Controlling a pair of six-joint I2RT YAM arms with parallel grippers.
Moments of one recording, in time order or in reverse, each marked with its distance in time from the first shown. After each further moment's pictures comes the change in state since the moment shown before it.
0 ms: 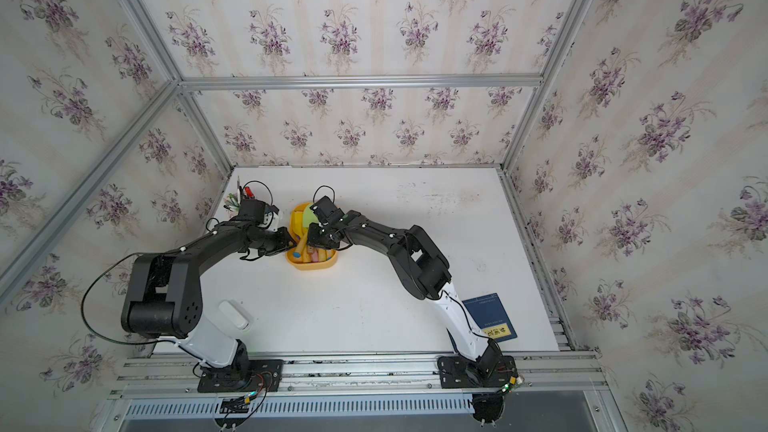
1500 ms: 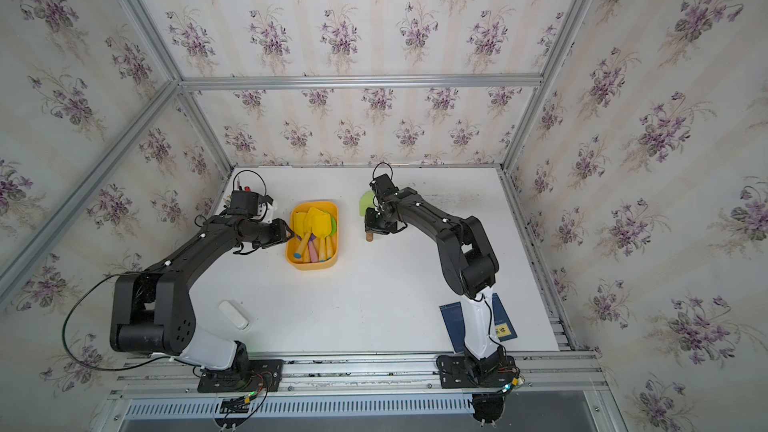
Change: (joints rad) left arm -0.002 -0.097 0.071 -0.100 -0.020 -0.004; right arm -0.311 -0.259 -0.233 -0.281 -0.012 -0.296
